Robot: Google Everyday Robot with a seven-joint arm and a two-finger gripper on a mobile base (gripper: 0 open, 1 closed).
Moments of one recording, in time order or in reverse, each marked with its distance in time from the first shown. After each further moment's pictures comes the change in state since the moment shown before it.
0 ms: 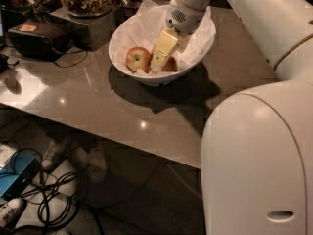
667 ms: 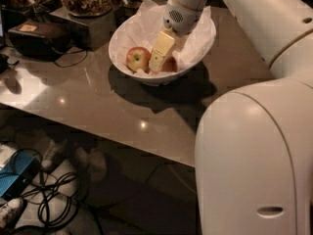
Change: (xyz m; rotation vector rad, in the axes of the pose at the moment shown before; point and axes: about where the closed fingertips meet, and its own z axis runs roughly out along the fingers) arm -0.005 -0.001 0.003 0.005 0.007 -0.017
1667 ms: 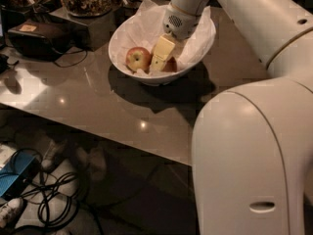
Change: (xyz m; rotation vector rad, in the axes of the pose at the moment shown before) arm 0.001 -0.002 0.013 -0.021 0.014 -0.007
